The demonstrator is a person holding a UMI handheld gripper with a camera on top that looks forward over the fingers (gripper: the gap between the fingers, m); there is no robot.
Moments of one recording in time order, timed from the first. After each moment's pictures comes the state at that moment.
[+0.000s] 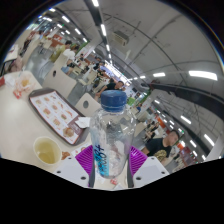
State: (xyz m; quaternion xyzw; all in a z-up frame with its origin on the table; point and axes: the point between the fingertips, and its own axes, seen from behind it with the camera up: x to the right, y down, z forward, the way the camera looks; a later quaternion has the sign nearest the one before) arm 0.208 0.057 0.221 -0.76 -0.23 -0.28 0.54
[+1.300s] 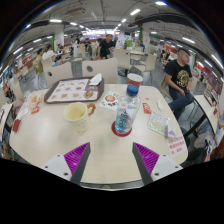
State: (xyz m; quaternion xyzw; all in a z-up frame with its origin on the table) arm 0.208 -0.130 0.109 -0.94 0.01 -0.03 0.35
